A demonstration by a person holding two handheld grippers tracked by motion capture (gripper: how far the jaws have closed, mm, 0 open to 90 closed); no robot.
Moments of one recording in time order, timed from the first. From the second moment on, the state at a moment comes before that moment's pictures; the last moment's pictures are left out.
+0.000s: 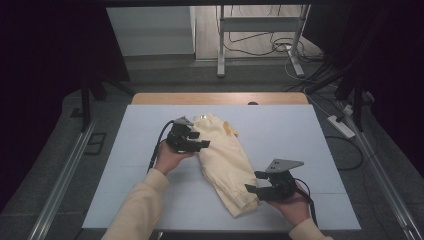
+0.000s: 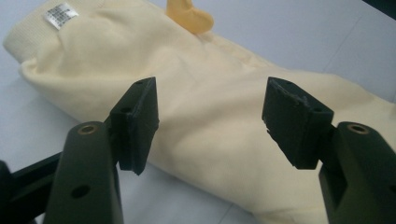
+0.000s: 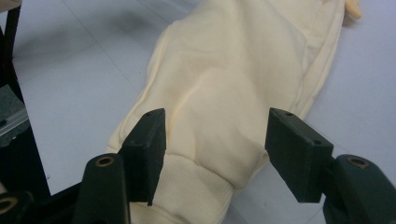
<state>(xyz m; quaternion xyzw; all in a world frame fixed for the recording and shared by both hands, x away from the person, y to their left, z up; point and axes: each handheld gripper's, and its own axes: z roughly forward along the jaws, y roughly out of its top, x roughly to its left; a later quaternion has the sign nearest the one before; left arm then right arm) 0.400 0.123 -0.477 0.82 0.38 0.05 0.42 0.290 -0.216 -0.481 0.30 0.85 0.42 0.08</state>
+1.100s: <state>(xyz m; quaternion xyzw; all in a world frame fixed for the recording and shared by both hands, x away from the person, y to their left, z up) 0.333 0.159 -0.492 0.83 0.37 0.05 0.42 0.277 -0.194 -0.483 0.24 0.88 0.41 0.07</state>
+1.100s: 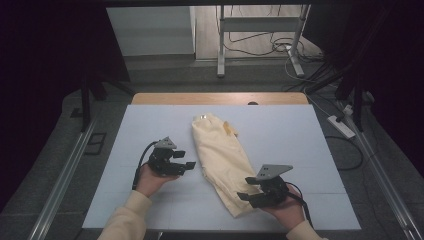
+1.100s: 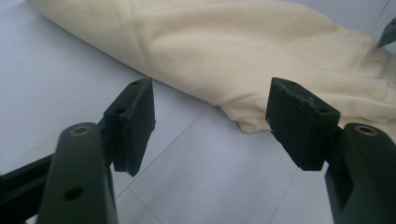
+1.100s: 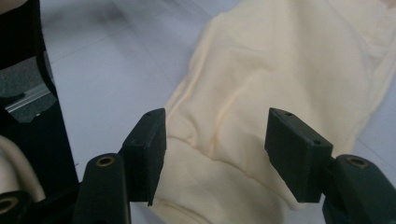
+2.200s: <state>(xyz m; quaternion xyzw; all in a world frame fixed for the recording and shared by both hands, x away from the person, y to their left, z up) 0.333 0.163 -0.490 0.83 0.36 0.05 0.43 0.254 -0.158 -0.496 0.20 0.91 0.36 0.04</state>
